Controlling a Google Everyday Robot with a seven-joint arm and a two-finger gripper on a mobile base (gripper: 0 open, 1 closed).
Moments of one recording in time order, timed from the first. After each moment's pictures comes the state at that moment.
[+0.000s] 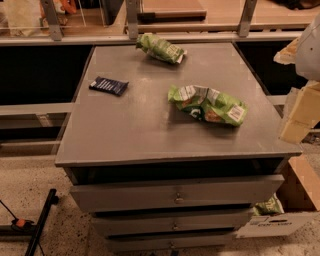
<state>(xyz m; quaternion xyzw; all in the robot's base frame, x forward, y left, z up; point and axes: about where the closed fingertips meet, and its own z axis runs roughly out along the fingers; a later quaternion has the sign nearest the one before) 0.438 -0.216 0.978 -0.60 0.78 -0.04 0.16</state>
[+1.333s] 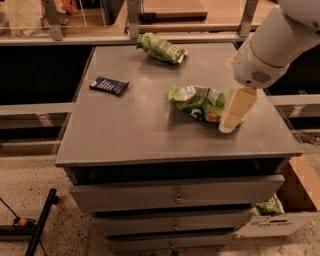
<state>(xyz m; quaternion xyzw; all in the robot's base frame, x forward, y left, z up) 0.538 -0.169 0.910 -0.62 0.76 -0.02 0.20</state>
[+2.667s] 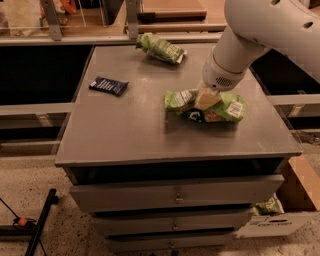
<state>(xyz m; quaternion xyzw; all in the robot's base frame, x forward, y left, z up) 0.588 -0.121 0.860 -0.63 0.75 0.00 0.19</state>
